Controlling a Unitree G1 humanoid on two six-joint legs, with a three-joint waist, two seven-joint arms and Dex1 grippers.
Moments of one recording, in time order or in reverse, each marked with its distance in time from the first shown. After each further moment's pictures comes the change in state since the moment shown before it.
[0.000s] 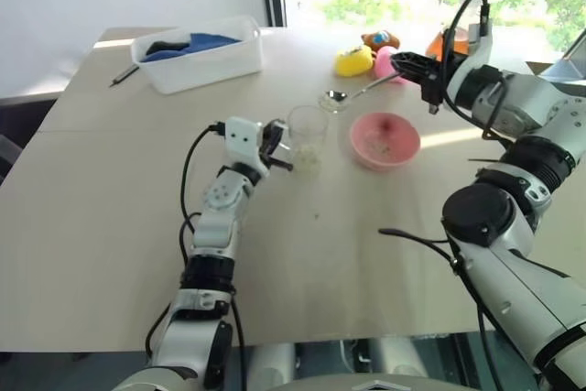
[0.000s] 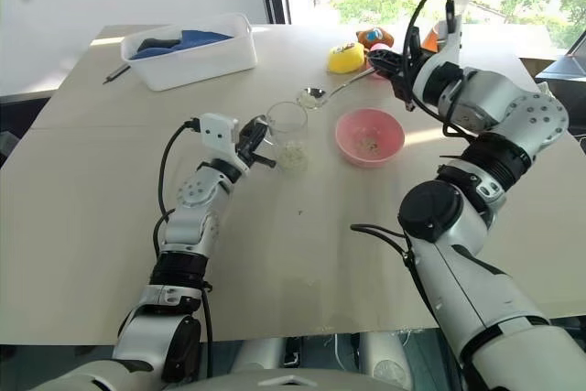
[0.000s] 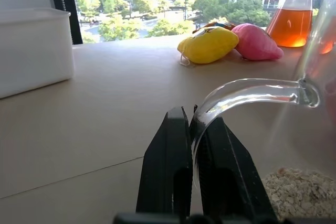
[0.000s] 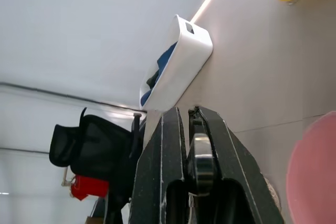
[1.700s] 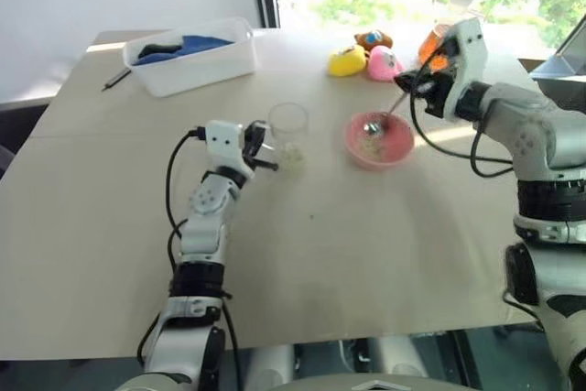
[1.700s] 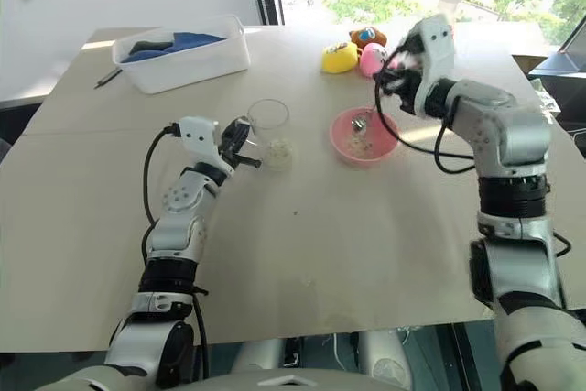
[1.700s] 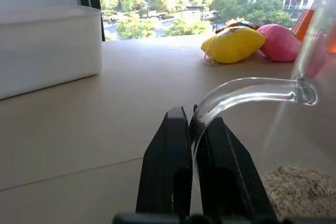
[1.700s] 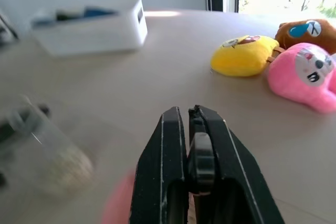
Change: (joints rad) left arm 0.040 0.025 0.046 -0.034 -0.017 0.012 0.044; right arm 0.280 -0.274 0.897 -0.174 -0.236 -0.556 0.657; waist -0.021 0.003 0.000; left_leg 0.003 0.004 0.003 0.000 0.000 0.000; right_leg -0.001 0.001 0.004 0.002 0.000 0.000
